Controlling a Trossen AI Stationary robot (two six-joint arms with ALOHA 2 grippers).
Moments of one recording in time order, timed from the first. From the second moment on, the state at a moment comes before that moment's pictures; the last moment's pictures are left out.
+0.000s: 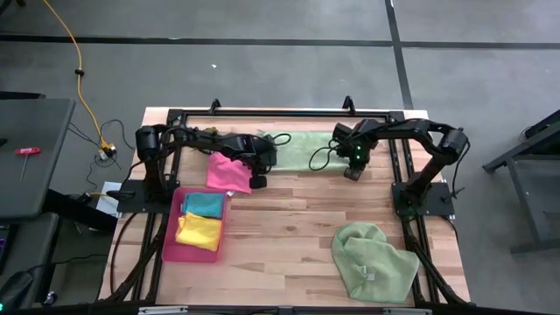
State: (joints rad) left arm 0.42 1.89 1.07 -0.45 0.01 0.21; right arm -0.59 1.68 0.84 -0.91 -0.05 -0.10
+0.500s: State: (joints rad) left arm 0.41 1.76 1.07 -0.65 0.33 -0.05; right arm -0.55 1.49 0.83 -1.05 -0.42 0.05
